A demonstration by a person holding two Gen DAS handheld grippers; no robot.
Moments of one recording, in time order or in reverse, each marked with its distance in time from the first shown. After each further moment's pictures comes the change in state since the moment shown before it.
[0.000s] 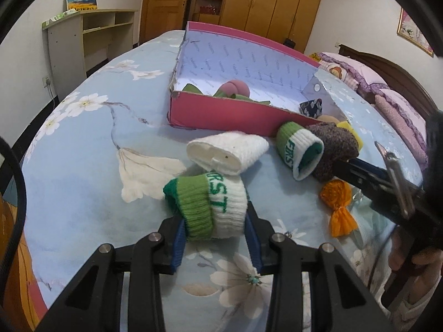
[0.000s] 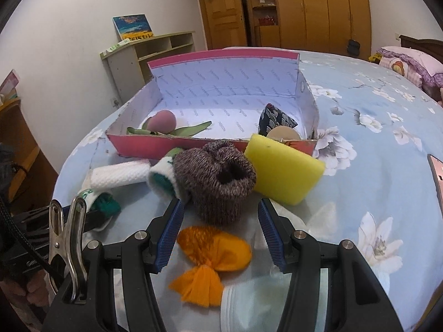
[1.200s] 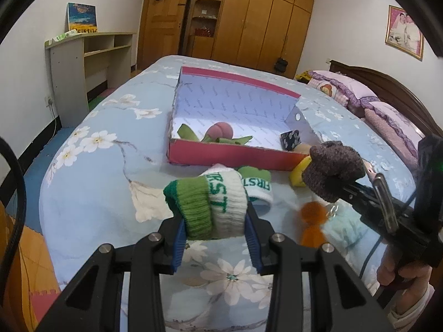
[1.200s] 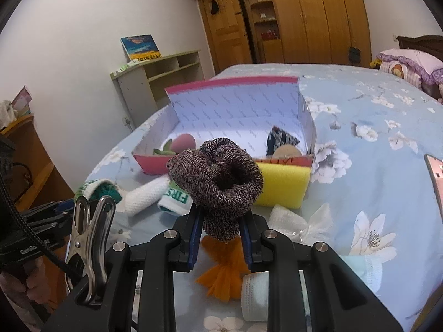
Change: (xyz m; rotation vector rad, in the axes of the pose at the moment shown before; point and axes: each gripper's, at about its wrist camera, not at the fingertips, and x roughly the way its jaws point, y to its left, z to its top) left arm -0.057 -0.013 0.014 0.025 -0.119 -0.016; right arm -0.048 0.009 -0.002 0.027 -0.108 0.064
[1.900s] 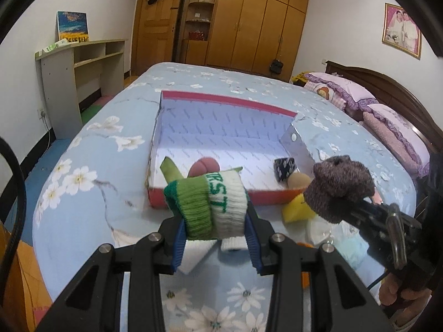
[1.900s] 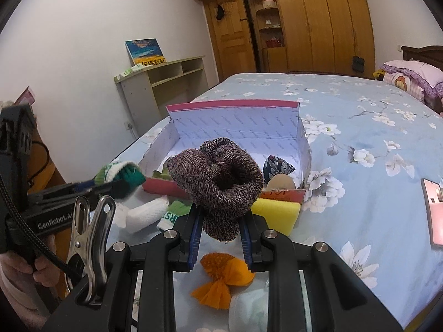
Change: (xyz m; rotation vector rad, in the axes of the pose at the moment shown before) left arm 0.023 -0.020 0.058 0.029 -0.016 -0.008; right arm -0.005 -0.007 0.033 -0.031 -0.016 0.007
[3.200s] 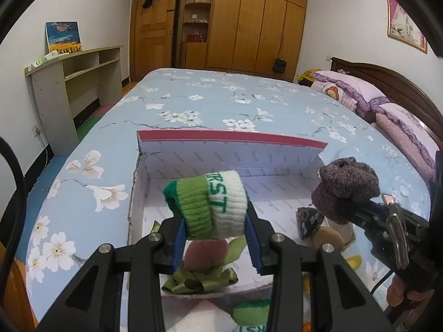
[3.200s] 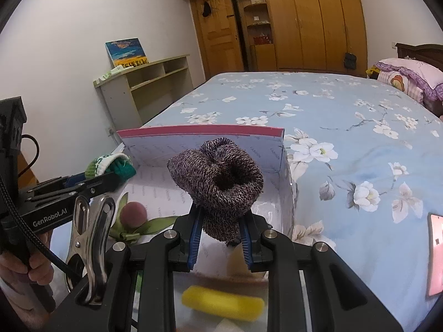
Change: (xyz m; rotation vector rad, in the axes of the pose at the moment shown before) left arm 0.092 -0.001 0.077 0.040 0.001 0.034; right arm 0.077 -0.048 0.066 0.026 0.017 -0.060
